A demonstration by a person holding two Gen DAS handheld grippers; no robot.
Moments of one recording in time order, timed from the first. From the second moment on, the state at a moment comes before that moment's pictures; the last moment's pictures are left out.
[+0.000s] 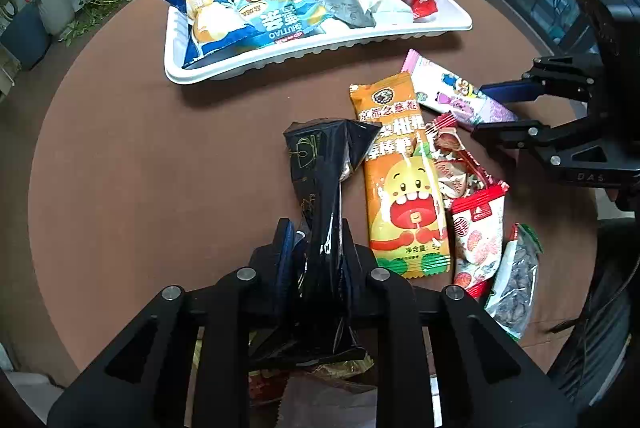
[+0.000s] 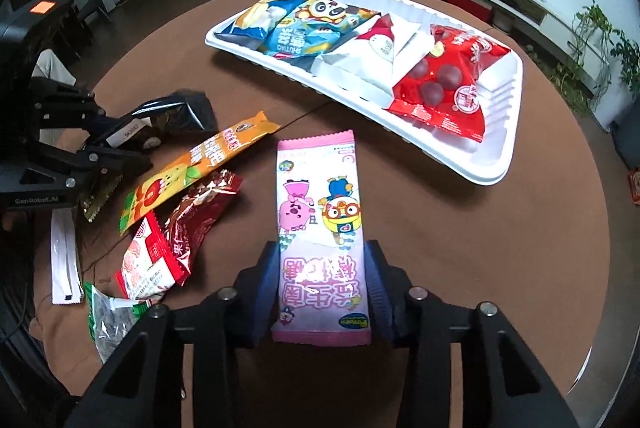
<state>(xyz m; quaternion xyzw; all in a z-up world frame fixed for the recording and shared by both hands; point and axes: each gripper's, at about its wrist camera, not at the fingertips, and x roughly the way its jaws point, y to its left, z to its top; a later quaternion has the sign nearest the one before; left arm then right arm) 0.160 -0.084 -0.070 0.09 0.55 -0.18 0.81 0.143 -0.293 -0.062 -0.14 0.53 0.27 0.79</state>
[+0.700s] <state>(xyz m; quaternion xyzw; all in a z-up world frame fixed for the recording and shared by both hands) 0.145 -0.069 -0.060 0.05 0.53 -0.18 0.83 0.134 -0.302 -0.043 -0.10 0.52 0.27 0.81</state>
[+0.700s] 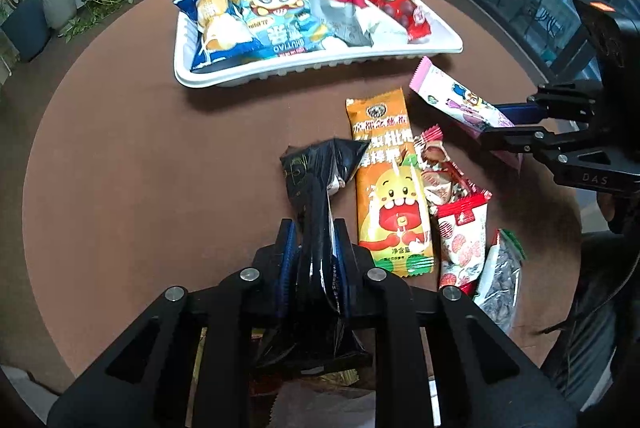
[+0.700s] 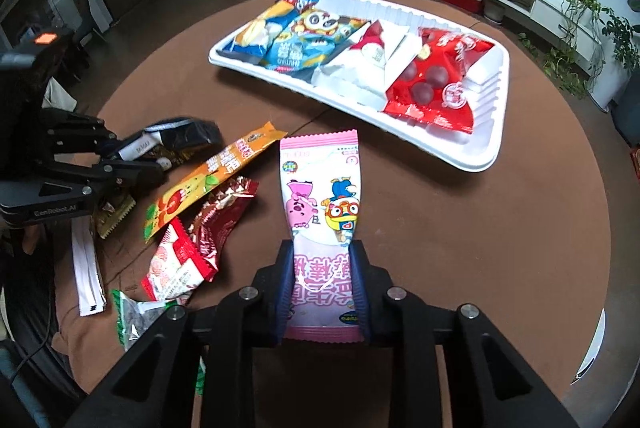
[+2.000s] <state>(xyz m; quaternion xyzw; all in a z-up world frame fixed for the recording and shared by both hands) 0.191 -0.052 0.054 -0.04 0.42 -0.20 0.89 0.160 -0.344 0.035 0.04 0.39 0.21 0.90</state>
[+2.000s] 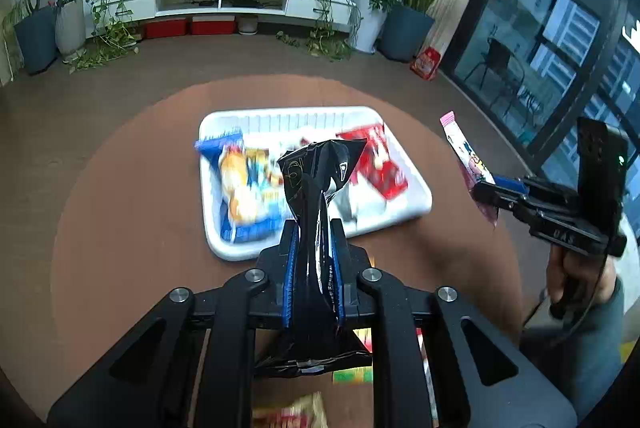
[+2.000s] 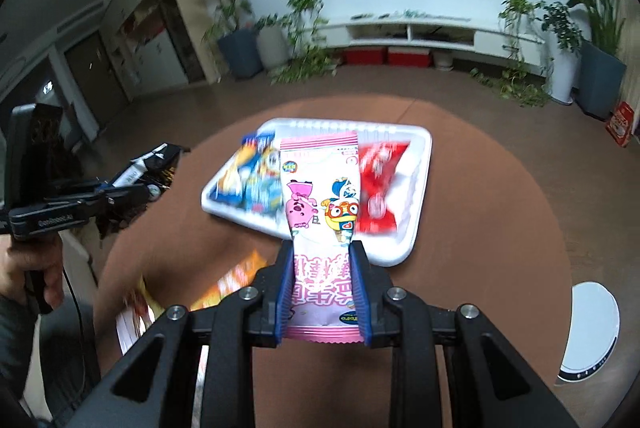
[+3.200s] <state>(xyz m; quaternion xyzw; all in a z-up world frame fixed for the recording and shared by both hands) 0.348 -0.112 -0.040 -0.02 0.47 -0.13 0.87 0.286 -0.260 -0.033 -0.04 0.44 0.13 0.89</state>
